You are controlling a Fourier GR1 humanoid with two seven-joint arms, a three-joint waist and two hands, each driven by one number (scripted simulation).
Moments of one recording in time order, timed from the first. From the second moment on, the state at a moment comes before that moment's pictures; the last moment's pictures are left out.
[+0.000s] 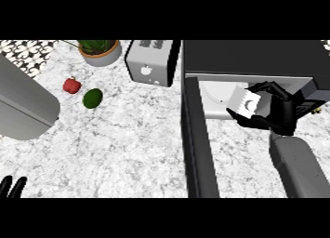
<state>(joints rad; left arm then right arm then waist) 0.70 0.14 -0.09 -2.28 0.26 -0.19 -0.32 -0.41 -0.19 -0.09 -1.00 0.01 -0.22 -0.78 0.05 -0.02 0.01</state>
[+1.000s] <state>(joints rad) 0.62 0.17 -0.10 -2.26 0.18 -0.19 -0.28 -0.31 -0.20 -0.16 -1.08 0.10 -0.49 -0.96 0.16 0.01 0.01</state>
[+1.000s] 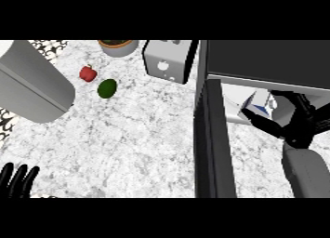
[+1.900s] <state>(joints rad) 0.54 0.17 -0.17 -2.23 0.12 -0.19 -0.25 -0.38 -0.16 -0.13 -0.97 0.14 -0.51 -0.90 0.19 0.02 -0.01</state>
